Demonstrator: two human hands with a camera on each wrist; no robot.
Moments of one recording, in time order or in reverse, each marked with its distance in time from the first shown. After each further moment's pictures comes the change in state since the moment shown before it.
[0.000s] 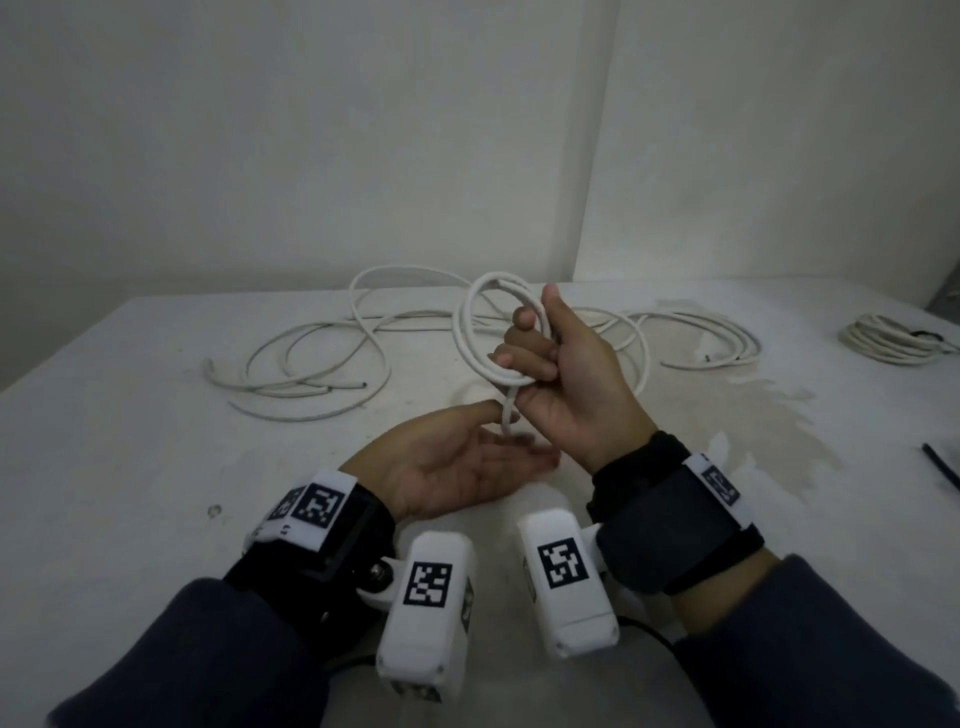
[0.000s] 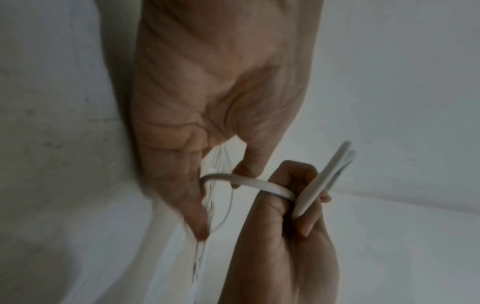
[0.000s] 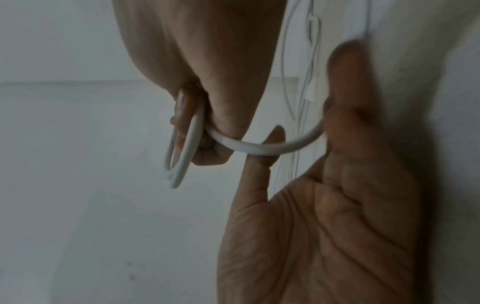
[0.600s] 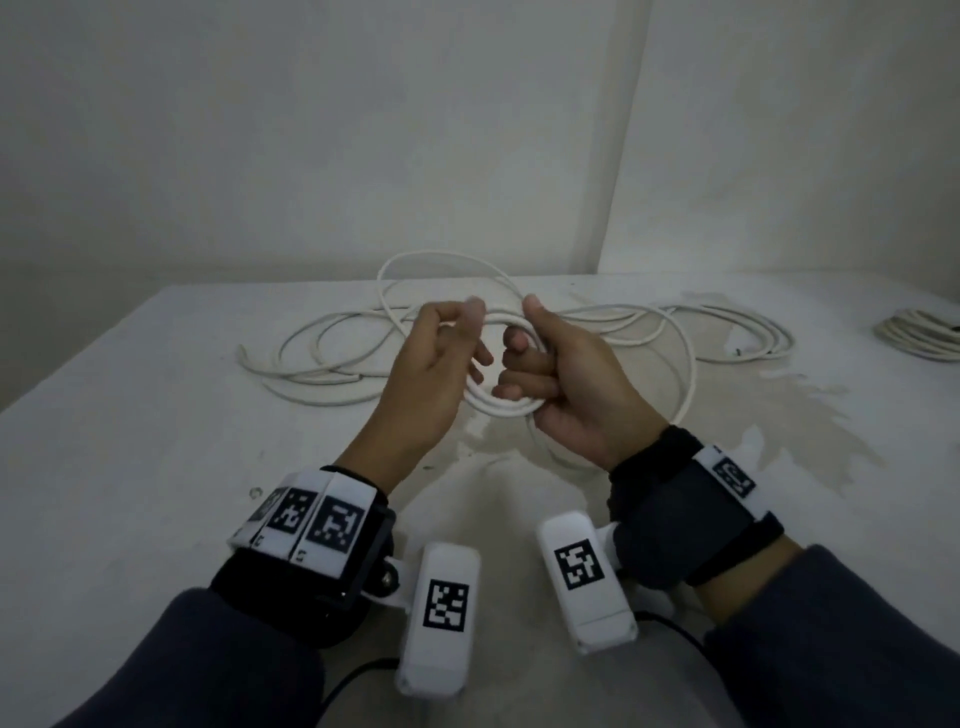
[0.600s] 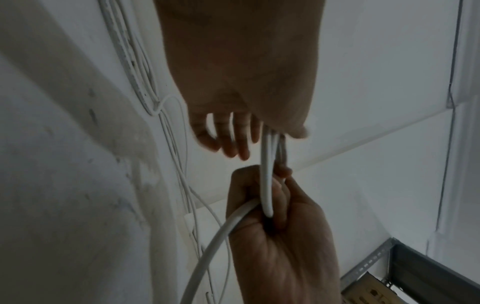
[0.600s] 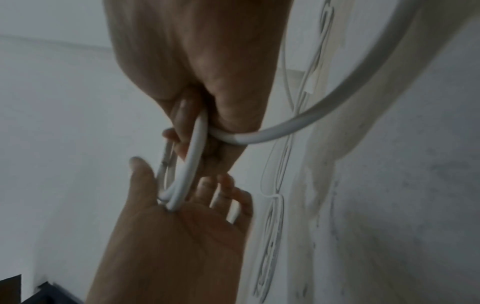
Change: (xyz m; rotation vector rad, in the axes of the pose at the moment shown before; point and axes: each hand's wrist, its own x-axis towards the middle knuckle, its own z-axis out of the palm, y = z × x) left_hand -0.019 0.015 -0.019 0.575 0.463 0.910; right_hand -0.003 0.019 0.009 -0.405 -0.028 0.062
